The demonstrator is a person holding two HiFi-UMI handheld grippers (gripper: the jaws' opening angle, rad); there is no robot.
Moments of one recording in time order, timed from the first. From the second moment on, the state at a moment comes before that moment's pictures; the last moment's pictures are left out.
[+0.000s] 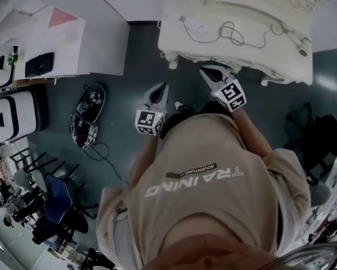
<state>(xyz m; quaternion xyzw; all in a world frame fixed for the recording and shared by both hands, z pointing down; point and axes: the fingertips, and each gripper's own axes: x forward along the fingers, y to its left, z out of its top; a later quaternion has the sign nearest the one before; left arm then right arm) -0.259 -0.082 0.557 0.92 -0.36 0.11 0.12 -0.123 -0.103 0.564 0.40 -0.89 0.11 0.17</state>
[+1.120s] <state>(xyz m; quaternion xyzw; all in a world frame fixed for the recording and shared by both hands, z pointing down) -0.140 -0.411 0.629 0.94 -0.23 0.23 0.14 -0.070 -0.406 0.667 0.38 -0.88 0.11 0.25</state>
